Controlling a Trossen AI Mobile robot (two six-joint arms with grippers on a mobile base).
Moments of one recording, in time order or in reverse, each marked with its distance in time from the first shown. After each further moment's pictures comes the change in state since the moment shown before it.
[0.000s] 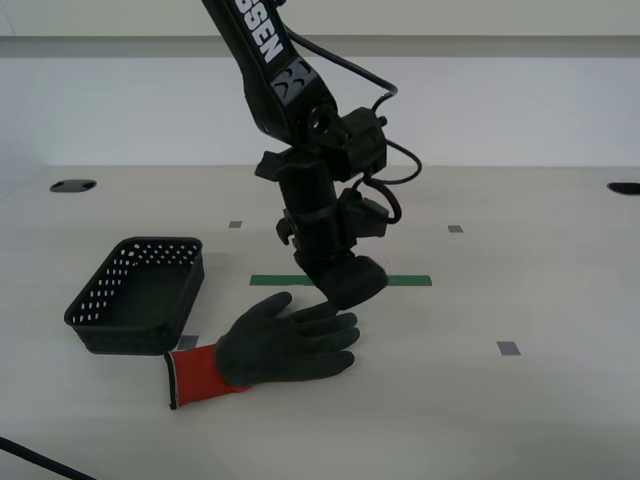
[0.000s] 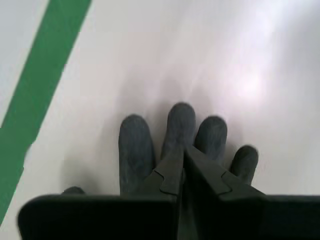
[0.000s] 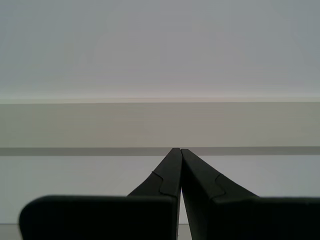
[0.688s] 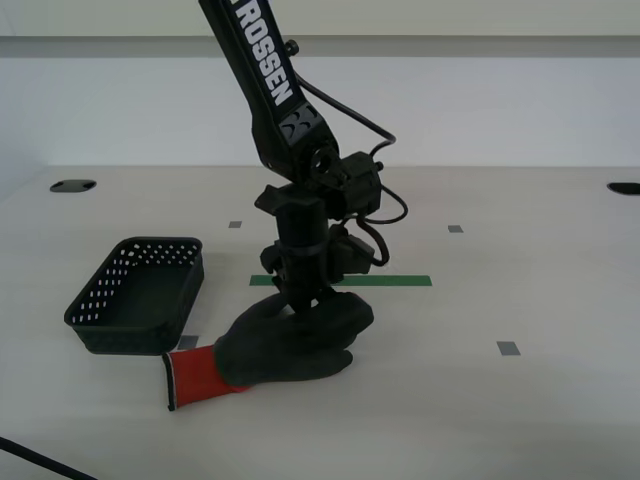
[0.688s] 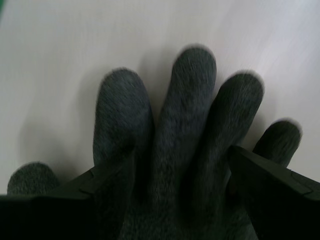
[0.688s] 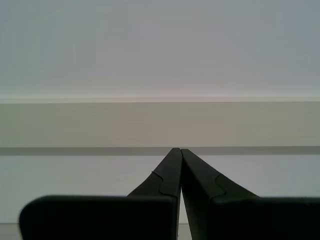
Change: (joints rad) arm 0 0.001 0.000 0.000 -0.001 0.000 0.000; arm 1 -0.008 0.102 0.010 -0.032 -0.065 -0.056
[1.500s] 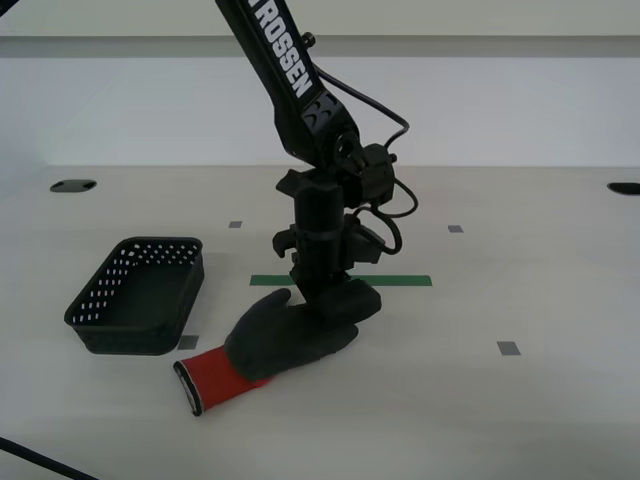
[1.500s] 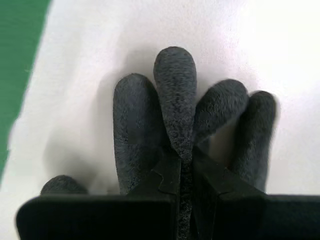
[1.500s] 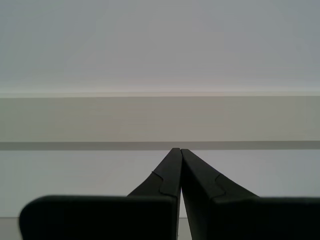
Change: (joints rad) arm 0 0.000 0.000 0.000 -0.023 0.000 0.000; arm 1 0.008 0.062 0.174 -0.162 -0.047 0.046
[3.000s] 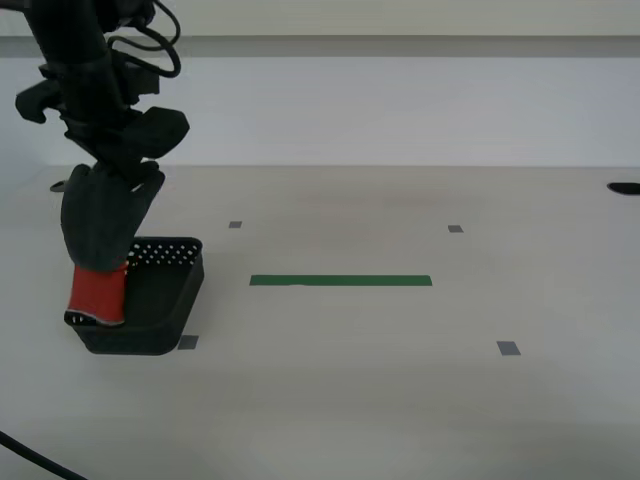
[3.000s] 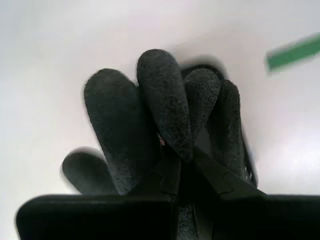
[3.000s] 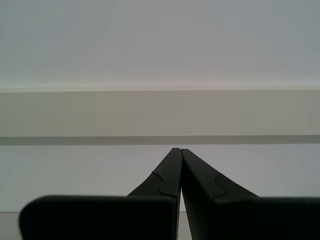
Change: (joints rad) arm 0 0.000 0.000 0.000 -0.022 0.000 0.000; arm 1 0.592 -0.807 -0.511 -0.060 -0.161 -0.130
